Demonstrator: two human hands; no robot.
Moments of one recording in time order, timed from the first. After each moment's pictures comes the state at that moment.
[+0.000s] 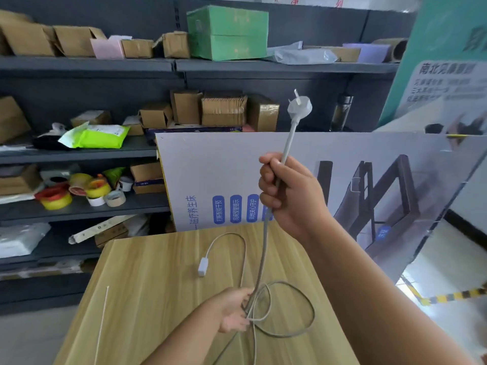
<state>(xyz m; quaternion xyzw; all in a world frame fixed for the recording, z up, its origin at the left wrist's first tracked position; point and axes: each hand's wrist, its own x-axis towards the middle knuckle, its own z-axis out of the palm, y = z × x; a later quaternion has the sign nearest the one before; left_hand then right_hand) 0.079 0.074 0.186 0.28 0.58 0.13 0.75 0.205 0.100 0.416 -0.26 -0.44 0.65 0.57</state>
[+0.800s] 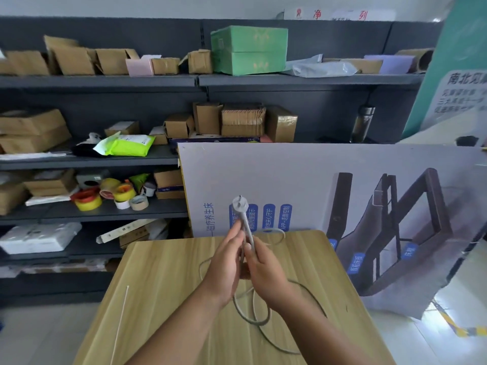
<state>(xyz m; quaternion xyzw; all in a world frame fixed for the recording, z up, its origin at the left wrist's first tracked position) 0.069 0.080 0.287 0.40 0.41 0.55 0.61 0.165 0.085 0.276 -0.45 -0.60 0.51 0.42</state>
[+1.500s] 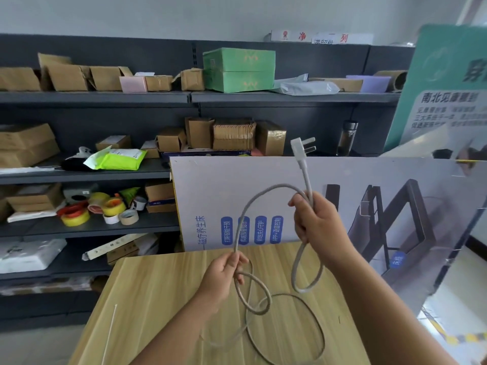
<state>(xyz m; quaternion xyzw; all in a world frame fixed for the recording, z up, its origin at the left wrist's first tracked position) 0.055 0.088 0.264 0.52 0.53 0.49 0.46 0.251 0.095 0.403 -0.44 -0.62 0.39 0.52</state>
